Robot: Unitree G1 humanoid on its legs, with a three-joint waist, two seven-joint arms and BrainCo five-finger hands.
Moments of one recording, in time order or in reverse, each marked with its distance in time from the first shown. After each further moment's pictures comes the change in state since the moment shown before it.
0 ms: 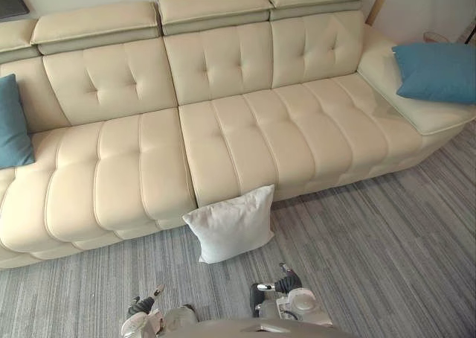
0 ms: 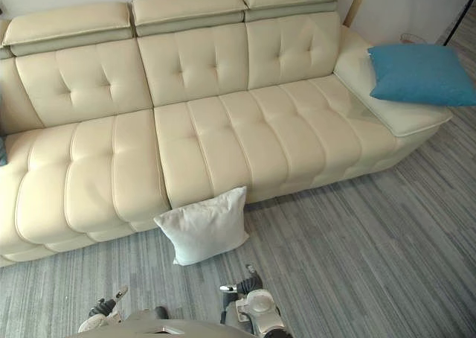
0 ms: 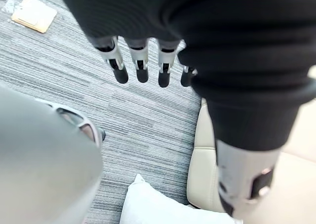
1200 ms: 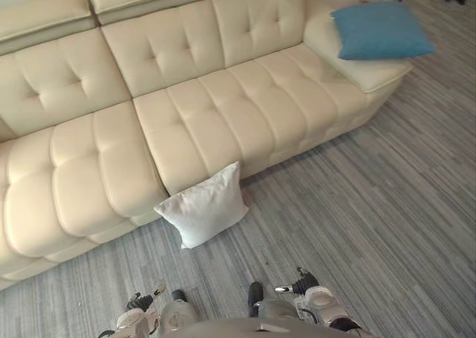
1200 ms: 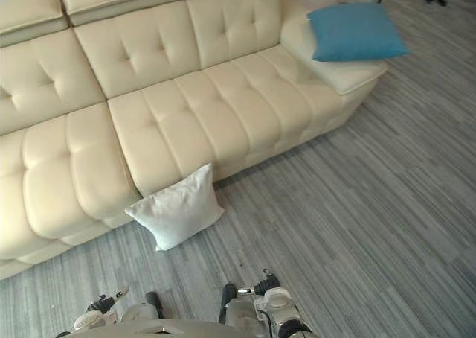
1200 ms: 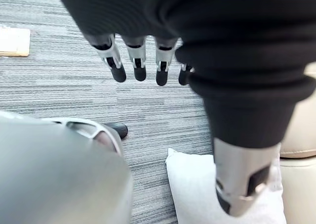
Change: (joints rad) left arm -0.037 0.100 -0.196 0.052 -0.054 0.028 -0.010; right arm -0.062 -0.109 -0.012 0.091 0.049 0.024 0.017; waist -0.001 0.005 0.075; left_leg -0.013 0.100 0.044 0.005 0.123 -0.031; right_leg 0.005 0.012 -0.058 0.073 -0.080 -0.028
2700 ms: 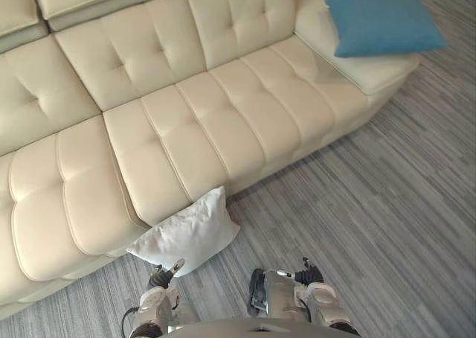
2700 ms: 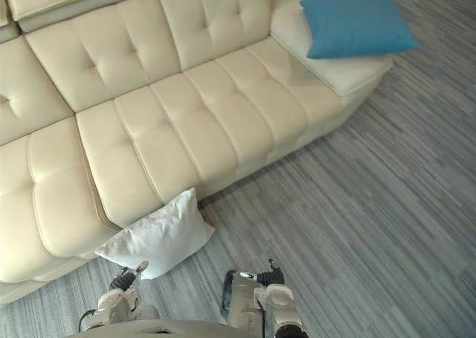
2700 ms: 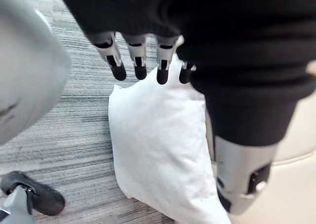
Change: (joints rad) left arm -0.040 -0.148 0.016 -0.144 -0.012 -0.043 -0.015; right arm 0.080 0.091 -0.142 -0.191 0.088 -0.013 -0.029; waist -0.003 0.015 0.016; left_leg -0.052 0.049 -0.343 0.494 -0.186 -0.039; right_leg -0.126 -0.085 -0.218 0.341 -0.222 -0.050
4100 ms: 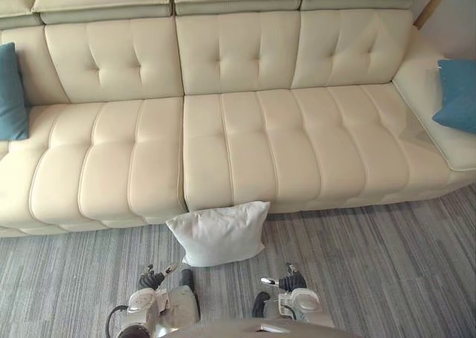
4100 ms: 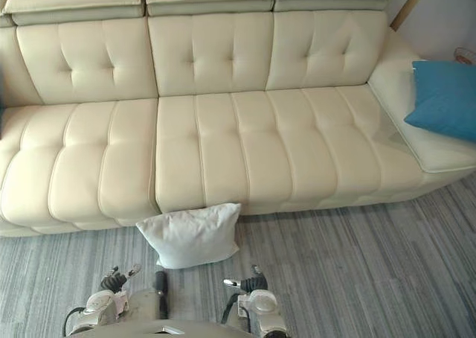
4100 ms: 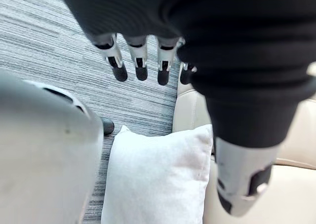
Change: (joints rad) left arm -0.002 0.104 -0.133 0.002 0.011 -0.002 0.020; right arm -0.033 0.039 0.126 -0.005 -0.061 0.000 -0.015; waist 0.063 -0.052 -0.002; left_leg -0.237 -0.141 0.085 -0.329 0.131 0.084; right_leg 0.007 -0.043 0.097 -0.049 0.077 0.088
